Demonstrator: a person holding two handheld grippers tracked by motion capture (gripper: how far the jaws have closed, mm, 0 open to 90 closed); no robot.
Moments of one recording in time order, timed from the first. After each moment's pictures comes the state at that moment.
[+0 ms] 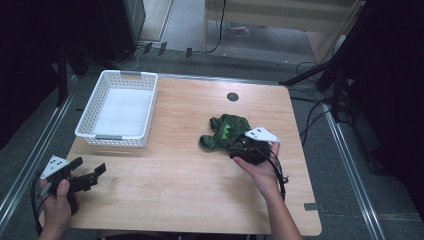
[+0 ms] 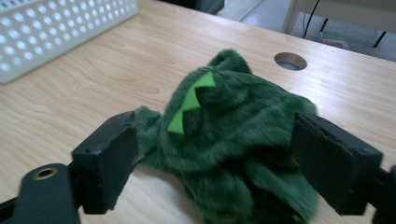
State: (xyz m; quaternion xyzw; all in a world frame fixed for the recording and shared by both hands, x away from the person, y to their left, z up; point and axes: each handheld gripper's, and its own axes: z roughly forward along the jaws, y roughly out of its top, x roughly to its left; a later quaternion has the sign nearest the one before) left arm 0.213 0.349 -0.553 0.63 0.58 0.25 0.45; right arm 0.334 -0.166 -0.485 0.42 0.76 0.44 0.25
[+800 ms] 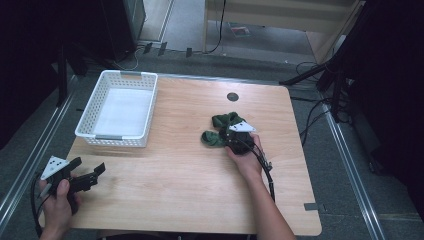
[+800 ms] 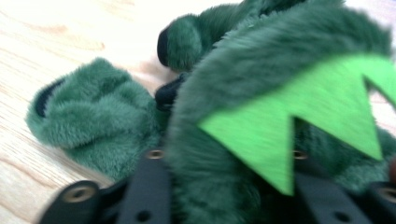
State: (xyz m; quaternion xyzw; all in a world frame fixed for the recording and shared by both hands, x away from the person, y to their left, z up) left arm 0.211 0.347 -0.552 0.63 0.58 0.27 0.44; right arm 0.388 -0.142 -0.541 0.45 0.78 0.36 0.26
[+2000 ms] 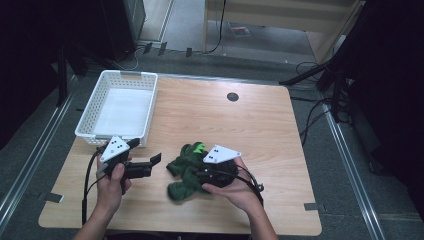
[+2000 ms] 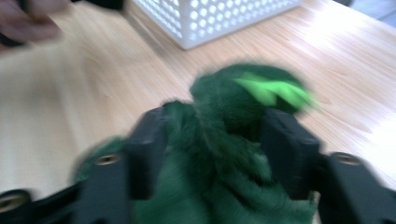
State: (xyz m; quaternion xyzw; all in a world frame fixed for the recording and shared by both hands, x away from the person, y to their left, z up) left arm 0.249 0.205 -0.487 0.70 0.45 0.20 0.52; right arm 0.269 -0.088 -0.474 0.24 0.85 0.45 0.13
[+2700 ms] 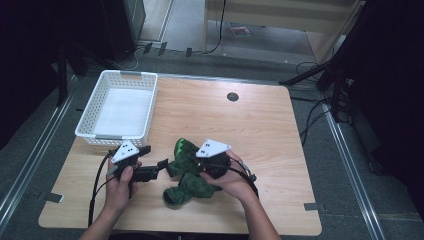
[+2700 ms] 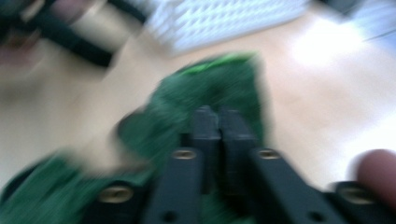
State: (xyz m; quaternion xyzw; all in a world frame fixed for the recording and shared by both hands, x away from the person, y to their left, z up) left arm 0.257 0.194 -0.511 0.72 0.44 0.16 0.51; right arm 0.299 -0.071 -0.482 0.21 0.86 0.44 0.17
